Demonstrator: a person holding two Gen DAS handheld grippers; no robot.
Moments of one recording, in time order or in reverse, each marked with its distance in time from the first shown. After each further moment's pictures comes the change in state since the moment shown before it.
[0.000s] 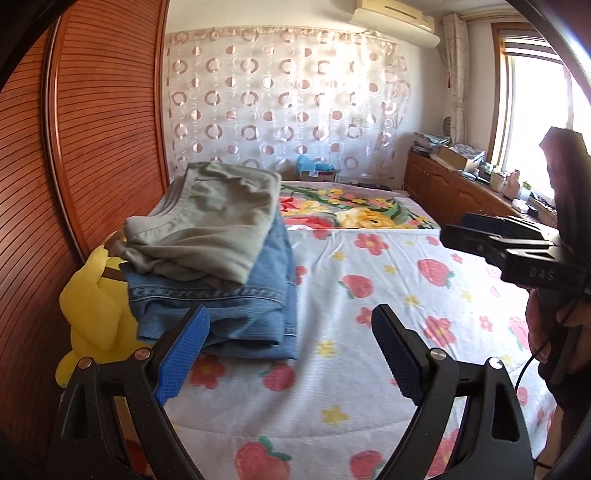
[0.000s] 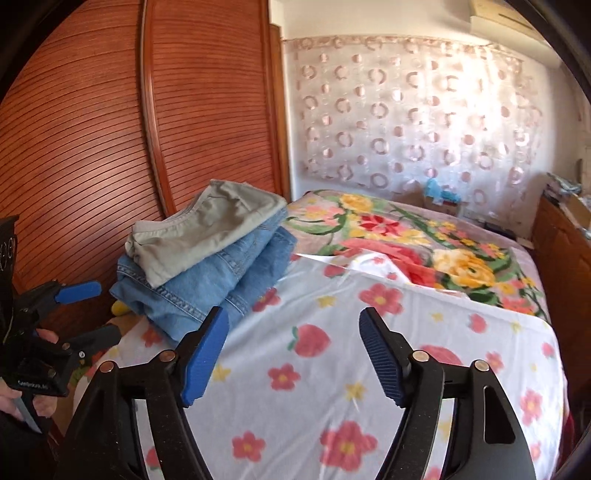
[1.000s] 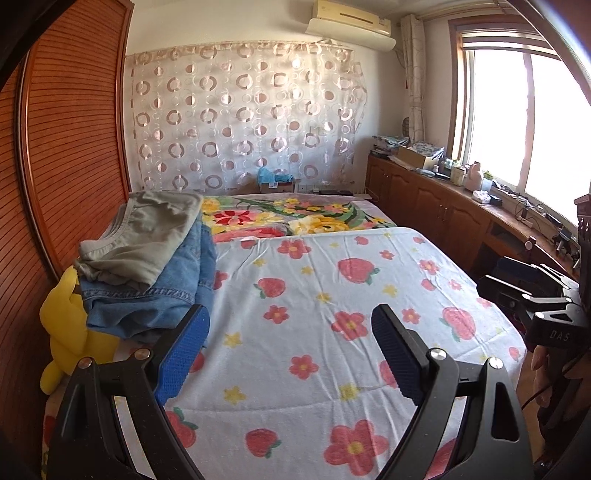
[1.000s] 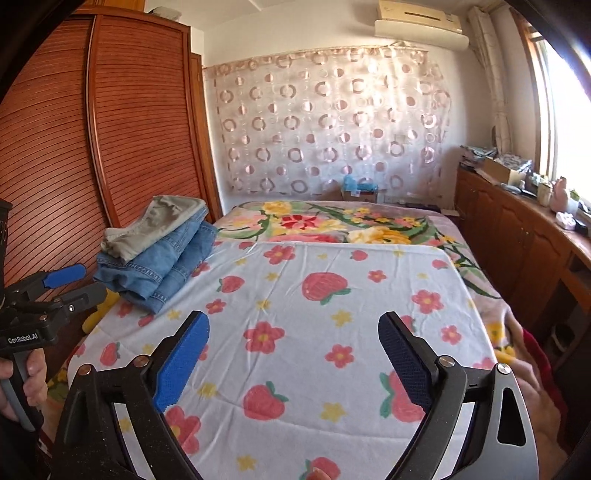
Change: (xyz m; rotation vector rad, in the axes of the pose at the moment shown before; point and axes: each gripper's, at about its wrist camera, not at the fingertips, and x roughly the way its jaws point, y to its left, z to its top) left arm -0.054 -0.099 -0.009 0.070 -0.049 -0.096; right arm -0.148 0.043 -0.081 0.168 -0.066 -0.233
